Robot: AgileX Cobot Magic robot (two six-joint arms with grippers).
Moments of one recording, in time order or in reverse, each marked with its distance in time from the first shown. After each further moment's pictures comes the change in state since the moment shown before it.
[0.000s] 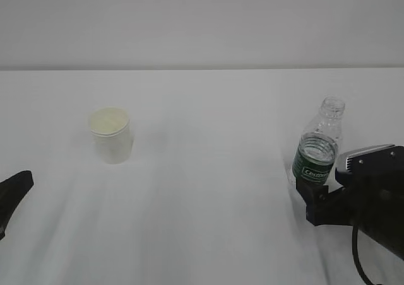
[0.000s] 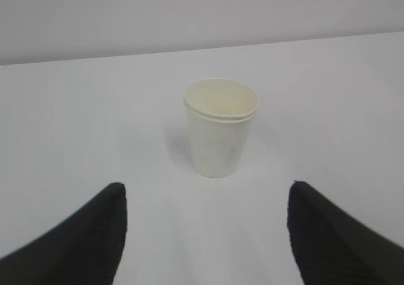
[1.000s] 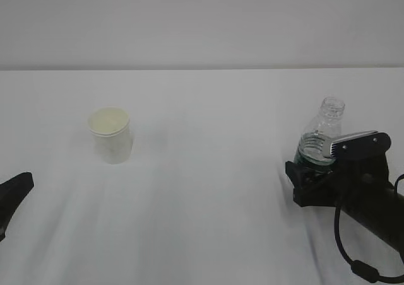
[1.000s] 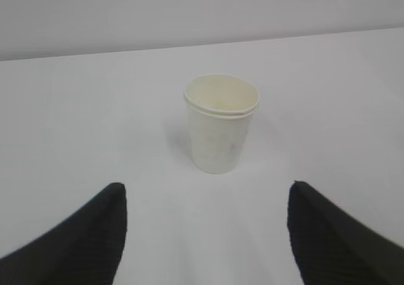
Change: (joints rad) left arm 0.000 0.000 0.000 0.001 0.011 0.000; right arm 0.000 0.065 -0.117 0.000 -0.001 -0.007
